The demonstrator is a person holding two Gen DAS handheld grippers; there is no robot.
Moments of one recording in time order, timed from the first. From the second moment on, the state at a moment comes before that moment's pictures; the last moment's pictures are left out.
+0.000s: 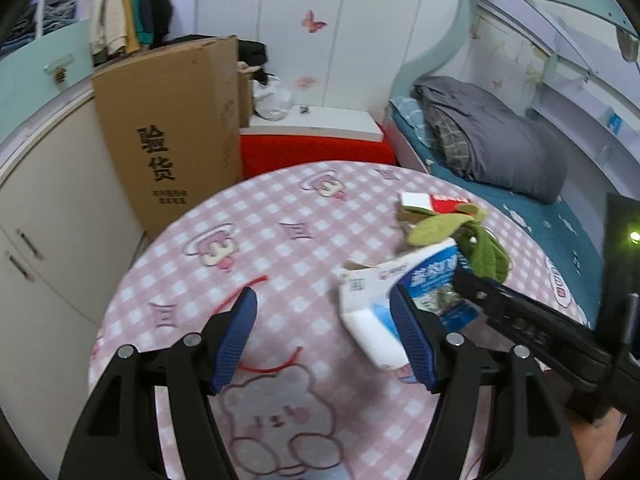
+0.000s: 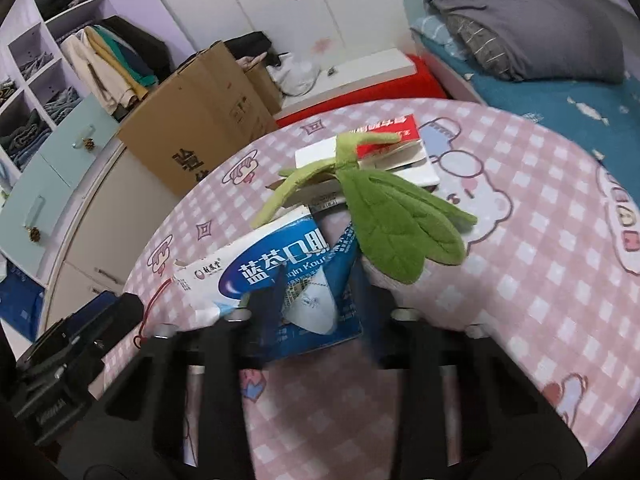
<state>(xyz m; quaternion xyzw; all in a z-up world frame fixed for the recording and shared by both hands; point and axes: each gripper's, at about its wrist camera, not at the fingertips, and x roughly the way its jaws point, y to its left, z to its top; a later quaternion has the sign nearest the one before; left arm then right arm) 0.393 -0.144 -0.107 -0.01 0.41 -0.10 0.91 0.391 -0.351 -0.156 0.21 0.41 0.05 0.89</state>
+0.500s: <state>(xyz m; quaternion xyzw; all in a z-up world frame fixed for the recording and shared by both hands) 0.405 -0.229 -0.131 0.09 0.42 -0.16 0.89 0.336 -0.398 -0.148 0.21 0.36 0.06 0.91</state>
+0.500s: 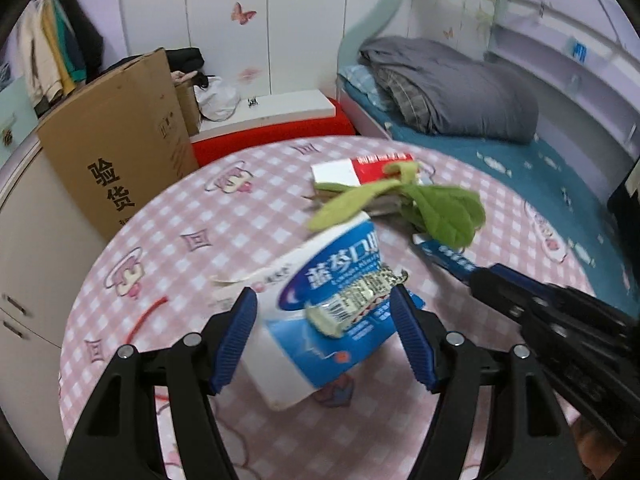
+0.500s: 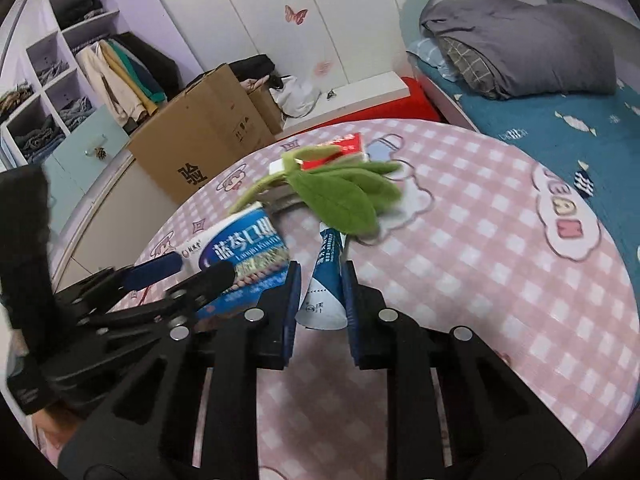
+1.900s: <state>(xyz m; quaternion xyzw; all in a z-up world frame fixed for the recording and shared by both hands) 0.327 -0.030 -0.065 -0.10 0.37 -0.10 0.92 0.297 -0.206 -0.054 0.12 0.32 0.19 0.92</state>
